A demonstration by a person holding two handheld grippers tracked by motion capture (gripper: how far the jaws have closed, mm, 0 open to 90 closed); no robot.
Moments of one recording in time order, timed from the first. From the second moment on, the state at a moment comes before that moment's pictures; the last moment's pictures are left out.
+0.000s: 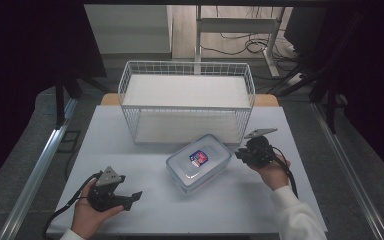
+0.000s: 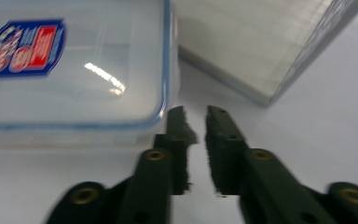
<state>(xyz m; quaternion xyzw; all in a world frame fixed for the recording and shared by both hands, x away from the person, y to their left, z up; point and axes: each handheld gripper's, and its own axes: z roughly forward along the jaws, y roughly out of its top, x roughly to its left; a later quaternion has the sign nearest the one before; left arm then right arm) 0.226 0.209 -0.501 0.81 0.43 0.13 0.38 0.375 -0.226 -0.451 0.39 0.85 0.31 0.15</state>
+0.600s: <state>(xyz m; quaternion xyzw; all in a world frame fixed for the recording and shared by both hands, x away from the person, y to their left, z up) 0.225 0.207 -0.502 0.81 0.43 0.13 0.37 0.414 -0.199 -0.472 0.35 0.89 0.27 0.14</state>
